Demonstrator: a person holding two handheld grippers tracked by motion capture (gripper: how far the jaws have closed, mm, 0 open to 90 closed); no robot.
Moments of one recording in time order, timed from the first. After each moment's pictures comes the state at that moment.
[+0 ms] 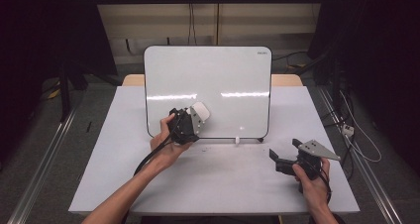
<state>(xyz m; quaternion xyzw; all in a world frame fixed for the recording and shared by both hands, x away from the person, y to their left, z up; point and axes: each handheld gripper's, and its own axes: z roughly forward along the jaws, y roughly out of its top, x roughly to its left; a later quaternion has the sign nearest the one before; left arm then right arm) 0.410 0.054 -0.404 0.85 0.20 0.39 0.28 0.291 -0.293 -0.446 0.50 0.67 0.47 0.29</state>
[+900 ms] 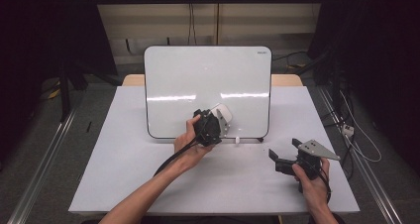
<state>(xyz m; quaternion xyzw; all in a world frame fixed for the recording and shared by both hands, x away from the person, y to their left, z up) 0.400 -0.016 -0.410 0.86 0.16 0.39 0.28 0.291 -0.292 -0.445 0.50 0.67 0.47 0.29</state>
